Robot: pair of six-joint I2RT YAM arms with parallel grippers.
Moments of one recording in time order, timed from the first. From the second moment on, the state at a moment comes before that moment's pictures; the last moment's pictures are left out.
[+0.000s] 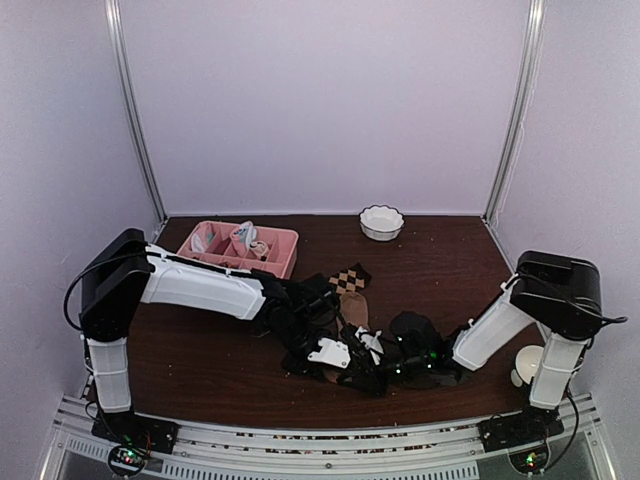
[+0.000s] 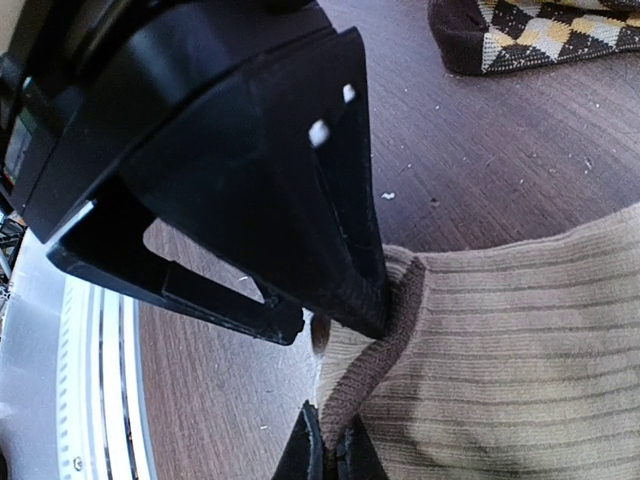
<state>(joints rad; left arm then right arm) -1.07 1.98 1.30 -0.56 0.29 0.95 0.99 1.84 0.51 0.73 -0.44 0.33</state>
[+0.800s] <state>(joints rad) -1.06 2.02 1.33 -0.56 0.26 1.04 0.99 1.84 0.50 0.76 -0.46 0.37</state>
